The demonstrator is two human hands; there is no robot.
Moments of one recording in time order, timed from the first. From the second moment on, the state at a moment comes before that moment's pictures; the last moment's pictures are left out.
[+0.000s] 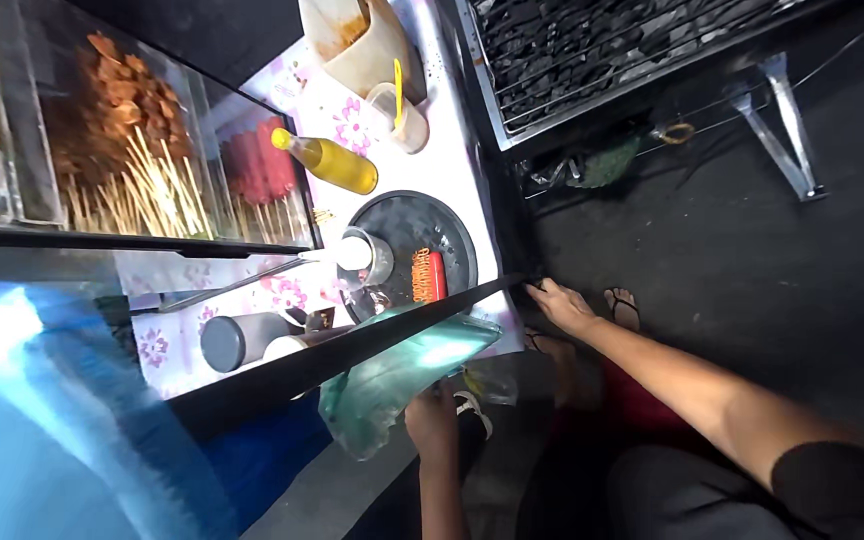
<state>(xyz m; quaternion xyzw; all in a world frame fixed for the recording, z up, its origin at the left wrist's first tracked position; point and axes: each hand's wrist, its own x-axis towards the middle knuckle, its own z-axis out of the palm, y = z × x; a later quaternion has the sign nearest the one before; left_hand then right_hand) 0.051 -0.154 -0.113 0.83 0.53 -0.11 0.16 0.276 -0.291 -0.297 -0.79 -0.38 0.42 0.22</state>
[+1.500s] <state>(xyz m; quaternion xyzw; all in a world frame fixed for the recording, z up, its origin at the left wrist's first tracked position) 0.061 -0.144 -0.094 0.81 0.42 -0.22 0.34 0.208 -0.262 -0.100 -0.80 -0.50 0.32 0.10</state>
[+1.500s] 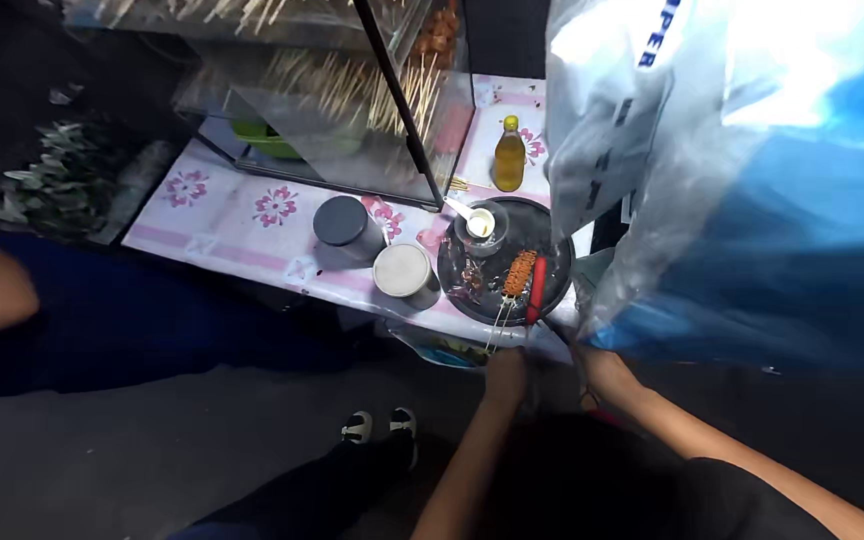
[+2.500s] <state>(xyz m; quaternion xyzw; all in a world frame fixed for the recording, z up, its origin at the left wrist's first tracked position) 0.043 -0.132 -0.097 0.84 0.39 -0.20 0.33 0.227 -0.203 -0.098 -0.86 -0.45 0.24 0.09</state>
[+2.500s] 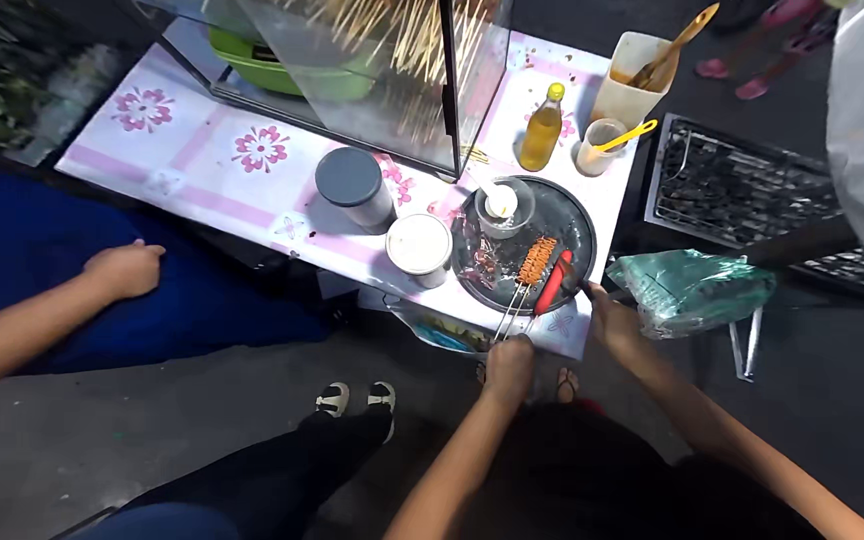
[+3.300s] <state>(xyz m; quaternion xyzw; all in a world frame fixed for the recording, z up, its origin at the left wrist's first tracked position) 0.043 -0.122 -0.105 0.81 0.33 -0.20 0.44 0.197 -0.255 -0.109 -0.81 -0.51 0.18 0.22</state>
